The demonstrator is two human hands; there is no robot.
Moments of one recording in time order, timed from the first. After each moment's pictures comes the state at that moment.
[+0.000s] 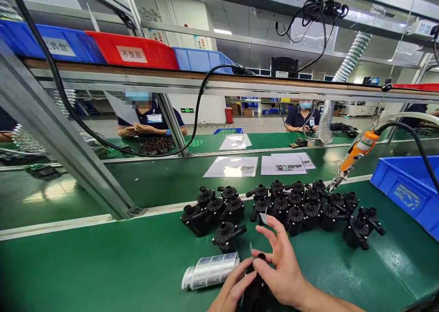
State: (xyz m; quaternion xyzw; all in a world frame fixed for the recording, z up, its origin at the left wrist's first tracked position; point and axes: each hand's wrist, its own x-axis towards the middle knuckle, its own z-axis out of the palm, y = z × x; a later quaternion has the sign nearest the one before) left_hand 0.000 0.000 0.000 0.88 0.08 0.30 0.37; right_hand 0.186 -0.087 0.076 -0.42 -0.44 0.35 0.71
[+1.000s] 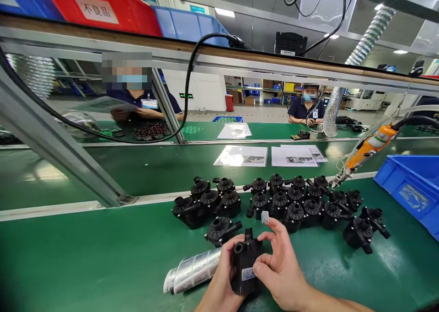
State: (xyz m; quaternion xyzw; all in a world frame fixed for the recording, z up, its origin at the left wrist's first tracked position) left_hand 0.046 -0.003 0.020 0.69 0.24 0.37 0.58; right_hand 0.191 -0.094 0.069 -0.41 -0.38 0.40 0.73
